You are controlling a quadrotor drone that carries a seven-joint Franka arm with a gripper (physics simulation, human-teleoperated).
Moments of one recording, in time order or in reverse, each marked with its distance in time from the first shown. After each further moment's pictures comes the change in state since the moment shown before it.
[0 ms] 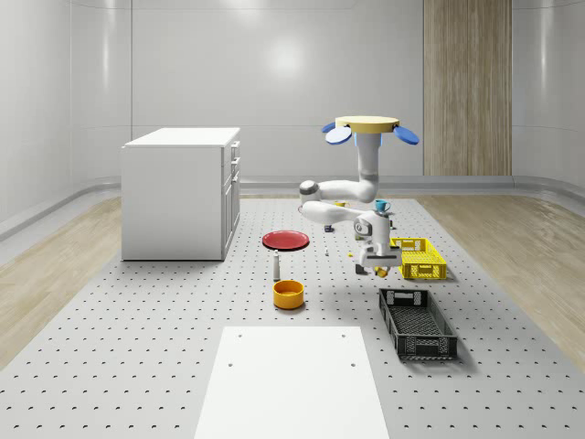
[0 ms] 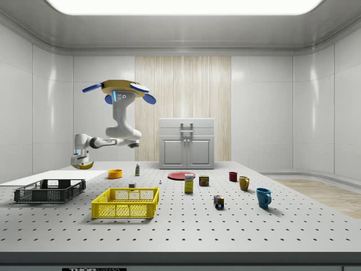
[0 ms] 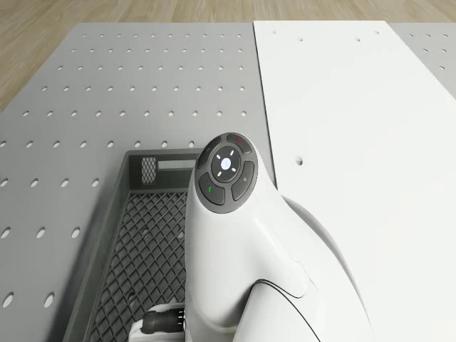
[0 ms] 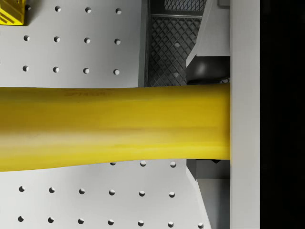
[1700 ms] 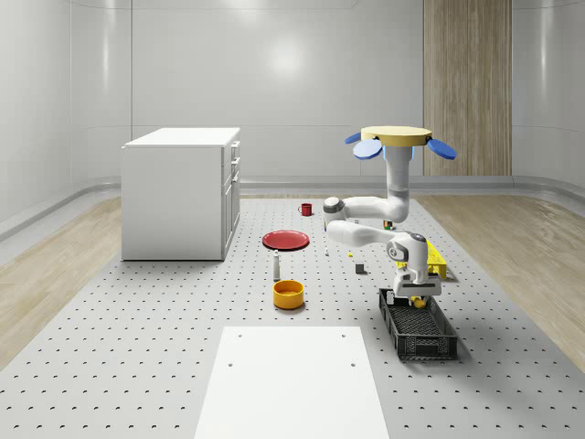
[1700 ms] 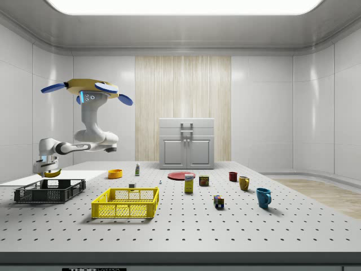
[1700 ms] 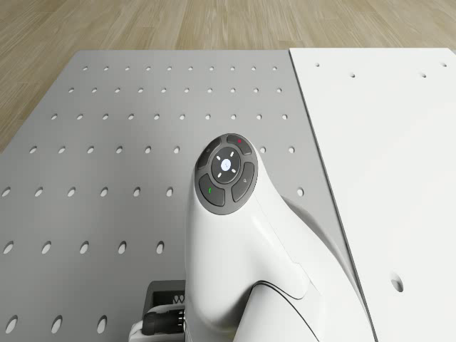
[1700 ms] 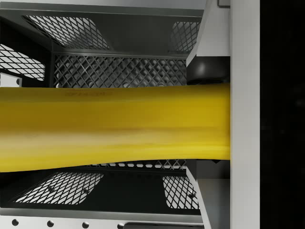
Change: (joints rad) arm -0.002 -0.001 -0.012 0.004 -0.011 0.007 -0.002
